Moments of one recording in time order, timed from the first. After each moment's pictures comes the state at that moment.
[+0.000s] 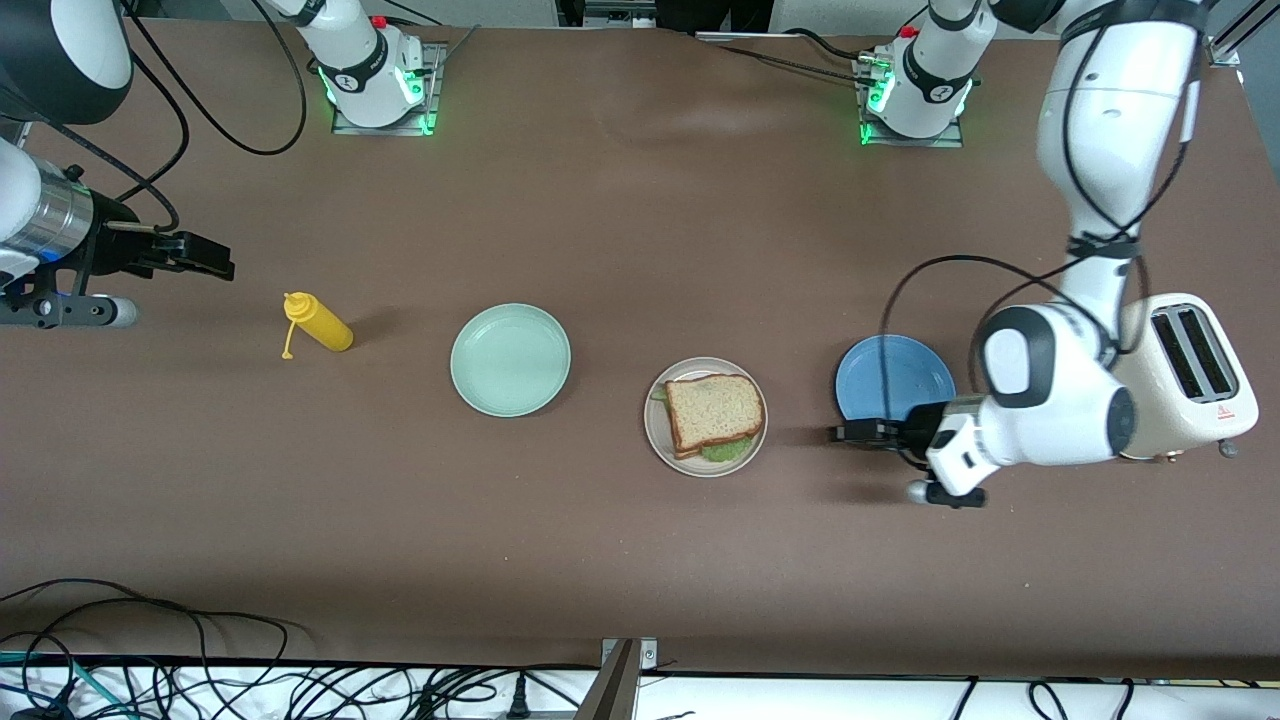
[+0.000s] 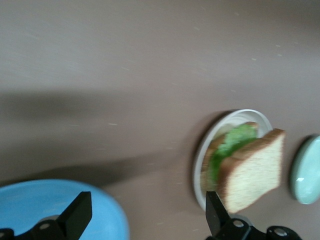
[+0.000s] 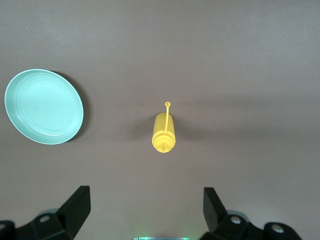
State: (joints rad) left arm -0.07 0.69 -0.02 -1.47 -0.51 2.03 0.24; right arm 0.12 0.14 -0.09 -1.56 0.01 1.54 0.04
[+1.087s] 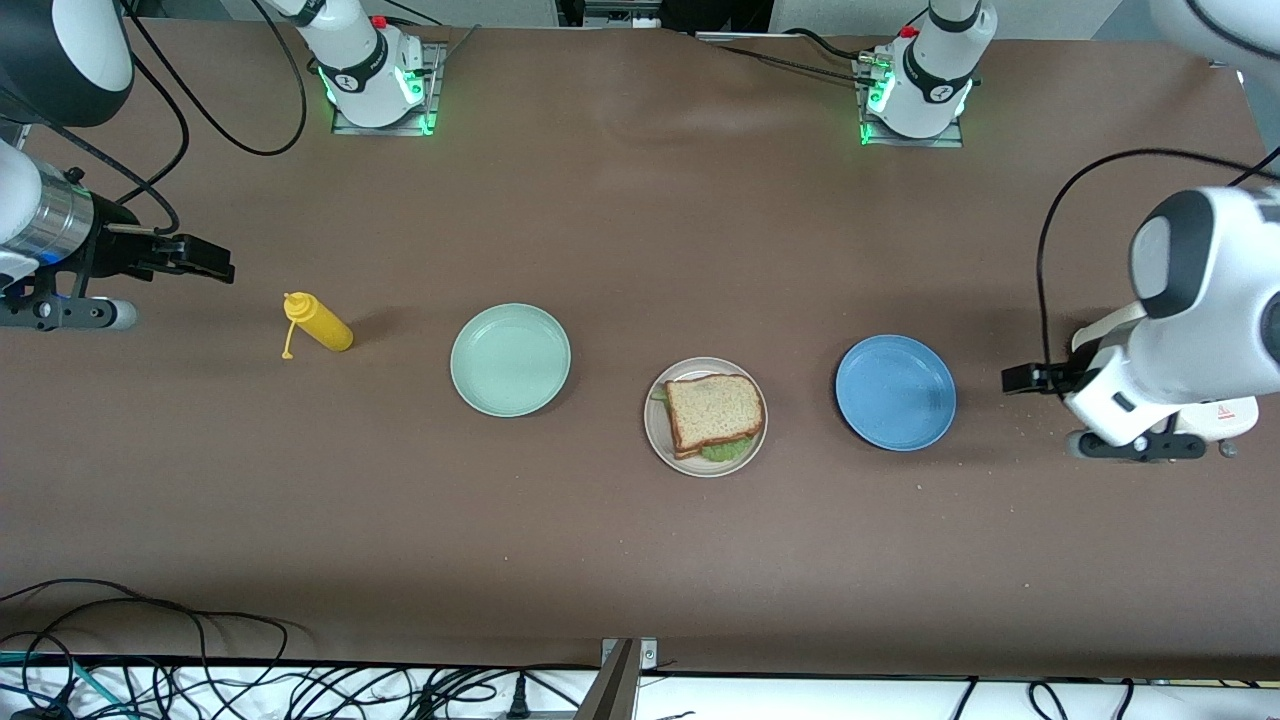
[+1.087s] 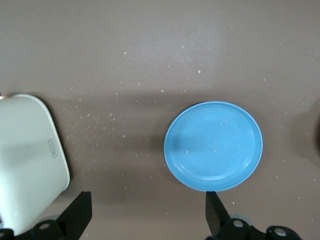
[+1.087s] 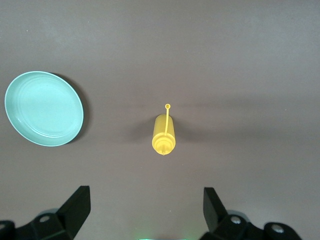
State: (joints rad) left arm -0.02 0.41 0.01 -1.46 0.04 1.70 -0.06; right arm 0.12 0.14 -0.09 -1.56 0.01 1.55 0.05
